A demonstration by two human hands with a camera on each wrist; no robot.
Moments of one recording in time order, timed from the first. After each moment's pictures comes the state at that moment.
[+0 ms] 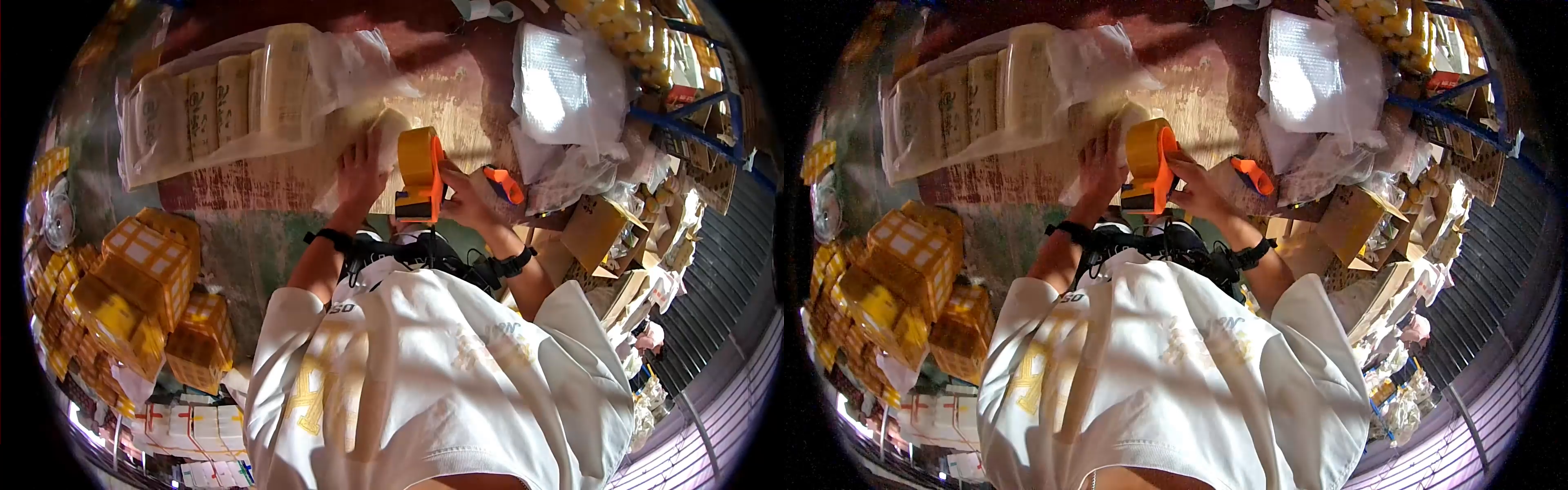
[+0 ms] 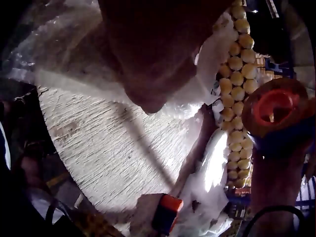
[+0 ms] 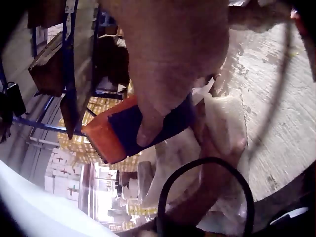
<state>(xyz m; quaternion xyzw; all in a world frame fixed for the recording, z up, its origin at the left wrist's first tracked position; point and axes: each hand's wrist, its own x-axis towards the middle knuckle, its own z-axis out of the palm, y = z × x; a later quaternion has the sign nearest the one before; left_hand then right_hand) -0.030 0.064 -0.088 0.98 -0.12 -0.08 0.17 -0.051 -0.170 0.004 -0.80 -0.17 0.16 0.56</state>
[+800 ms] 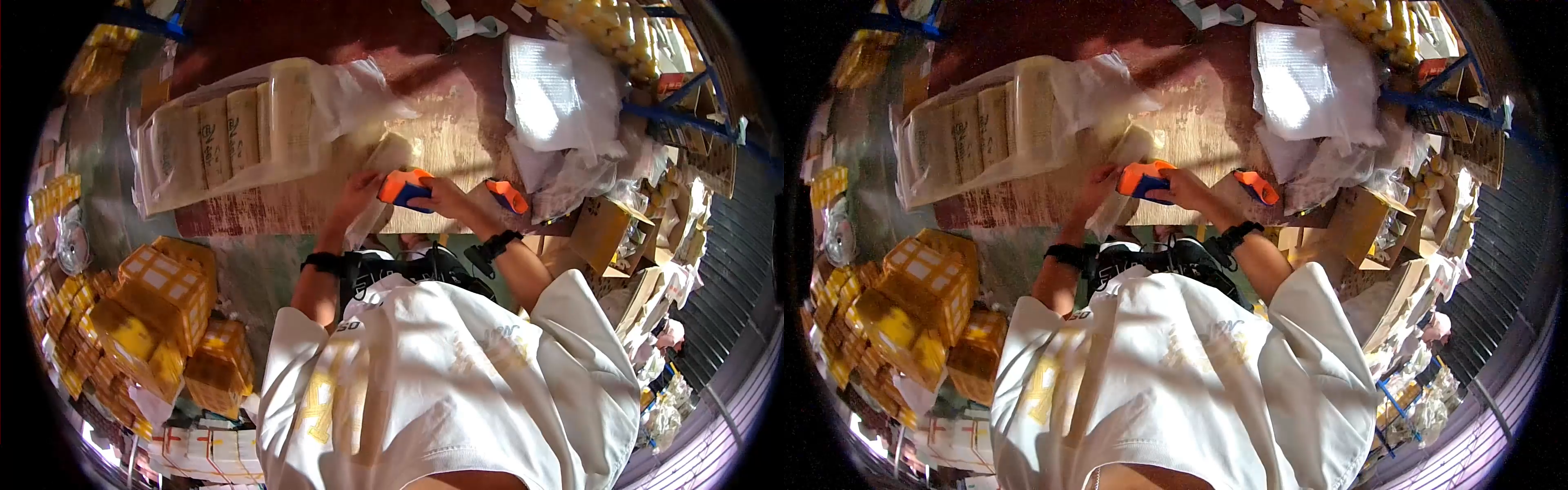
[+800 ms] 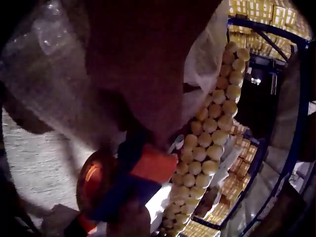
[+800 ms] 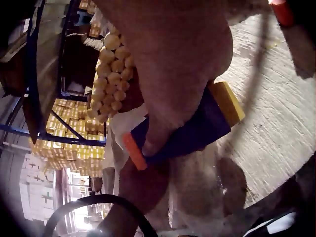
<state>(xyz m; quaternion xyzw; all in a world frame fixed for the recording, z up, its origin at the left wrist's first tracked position) -0.010 0.107 -0.120 0.62 0.02 -0.38 0.69 -0.034 -0.153 -0.046 -0.86 -0.07 0.31 0.41</state>
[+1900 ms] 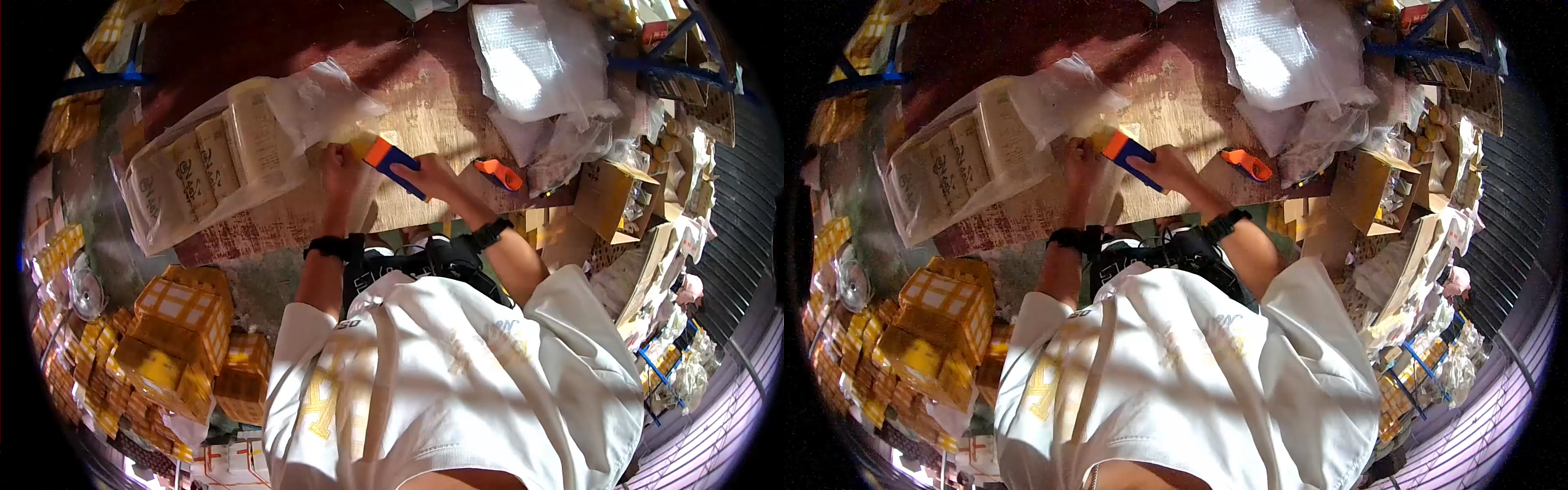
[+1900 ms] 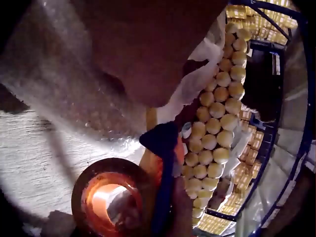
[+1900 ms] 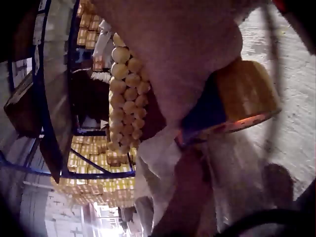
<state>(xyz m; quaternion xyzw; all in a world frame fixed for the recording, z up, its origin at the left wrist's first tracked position) 0.034 0.063 -0.151 0.87 0.05 -0.04 0.48 -0.011 -0.153 -0.021 -0.81 0.19 0.36 0.42</state>
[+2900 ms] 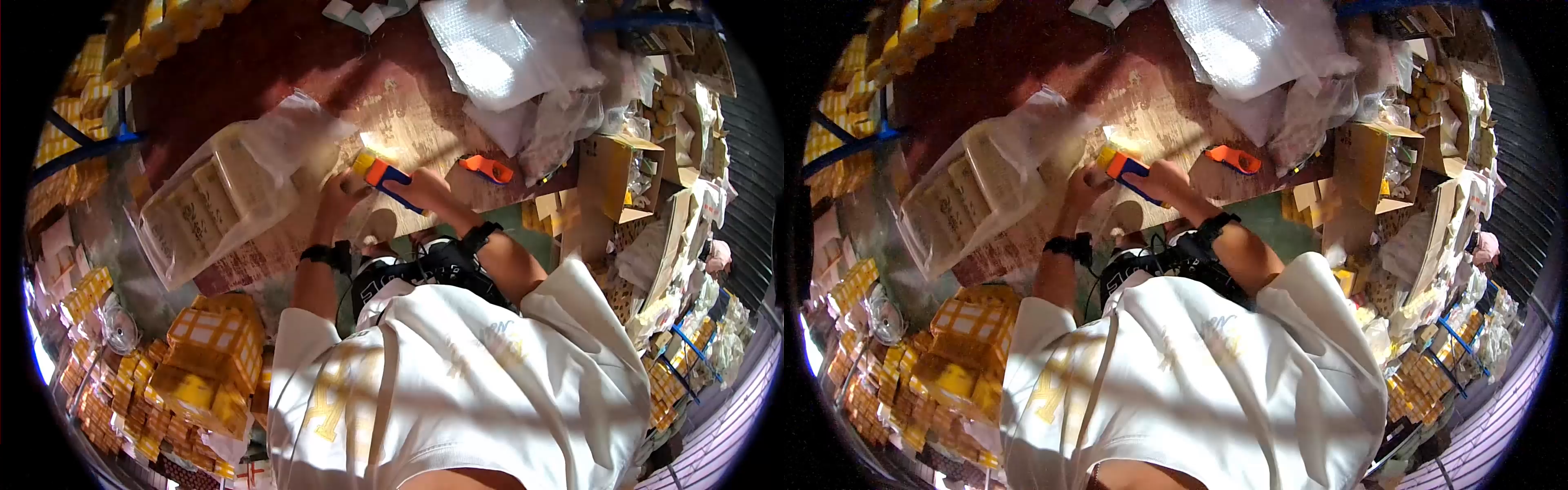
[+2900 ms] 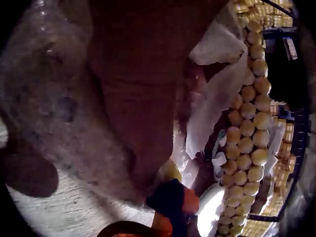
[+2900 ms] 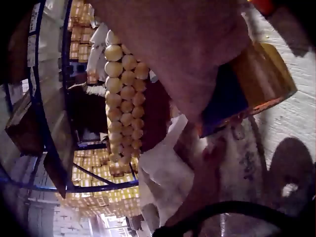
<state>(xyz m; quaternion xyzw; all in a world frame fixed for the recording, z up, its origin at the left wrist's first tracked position) 0.032 0.064 -0.134 0.81 -0.09 -0.35 0.47 -0.038 -0.173 -0.036 -0.86 0.23 0.32 0.33</state>
